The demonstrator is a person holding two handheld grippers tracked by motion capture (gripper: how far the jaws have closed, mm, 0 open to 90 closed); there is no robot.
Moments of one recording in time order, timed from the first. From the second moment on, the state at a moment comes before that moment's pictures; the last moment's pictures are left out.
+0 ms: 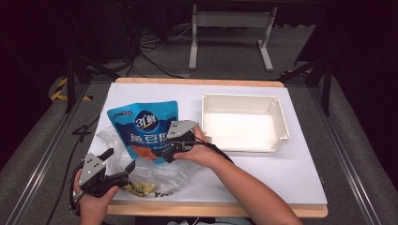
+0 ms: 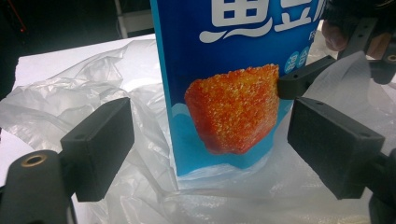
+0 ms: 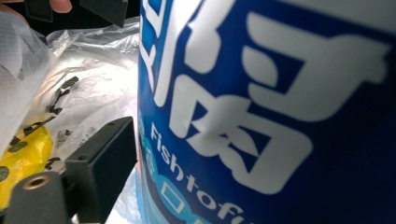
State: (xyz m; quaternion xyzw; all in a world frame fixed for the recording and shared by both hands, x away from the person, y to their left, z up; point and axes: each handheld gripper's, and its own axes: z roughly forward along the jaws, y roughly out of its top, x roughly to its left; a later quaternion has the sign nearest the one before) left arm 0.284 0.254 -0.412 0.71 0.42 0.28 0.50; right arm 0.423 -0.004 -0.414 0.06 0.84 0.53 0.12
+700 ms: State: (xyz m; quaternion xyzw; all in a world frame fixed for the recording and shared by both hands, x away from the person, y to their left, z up) left arm 0.284 0.253 -0.412 0.71 0.42 0.28 0.50; right arm 0.424 -0.006 -0.412 0.02 0.85 0.52 0.09
